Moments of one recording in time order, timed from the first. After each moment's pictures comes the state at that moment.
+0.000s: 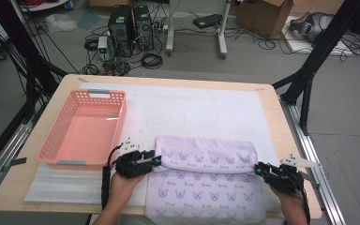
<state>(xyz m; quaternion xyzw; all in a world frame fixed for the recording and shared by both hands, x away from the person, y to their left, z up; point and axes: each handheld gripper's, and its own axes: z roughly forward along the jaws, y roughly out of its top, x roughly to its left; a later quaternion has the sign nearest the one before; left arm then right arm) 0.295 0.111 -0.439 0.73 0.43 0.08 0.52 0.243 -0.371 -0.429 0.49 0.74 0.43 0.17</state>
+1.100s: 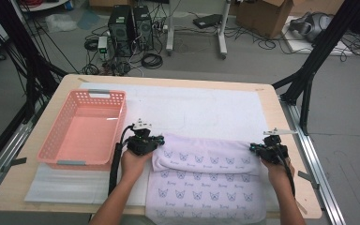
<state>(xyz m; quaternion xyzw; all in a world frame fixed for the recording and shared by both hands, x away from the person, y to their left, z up) 0.346 0.091 -0.433 0.75 0.45 0.10 0.48 0.327 -0.357 -0.429 0.52 0.76 0.33 0.18</state>
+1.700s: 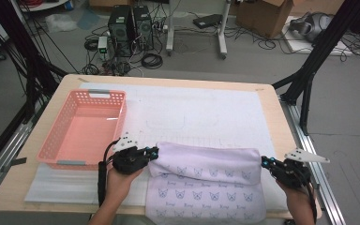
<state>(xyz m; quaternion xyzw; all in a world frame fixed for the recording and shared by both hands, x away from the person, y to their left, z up) 0.270 0.117 -0.413 0.74 0.37 0.11 0.54 0.233 -0.370 -0.396 0.46 0.75 0.42 0.21</state>
